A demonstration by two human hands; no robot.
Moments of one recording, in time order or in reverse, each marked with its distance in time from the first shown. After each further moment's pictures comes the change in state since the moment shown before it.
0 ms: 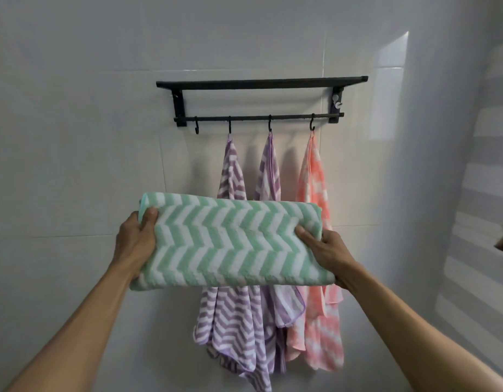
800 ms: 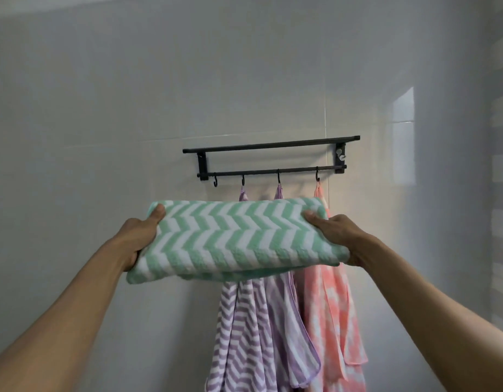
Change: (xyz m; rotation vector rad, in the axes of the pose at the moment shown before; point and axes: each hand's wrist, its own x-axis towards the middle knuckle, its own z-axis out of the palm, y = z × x) left_hand -0.027 0.143 -0.051 -0.095 -0.016 -0.230; right_hand 0.009 -0.138 -0.045 -0.106 -0.054 -0.008
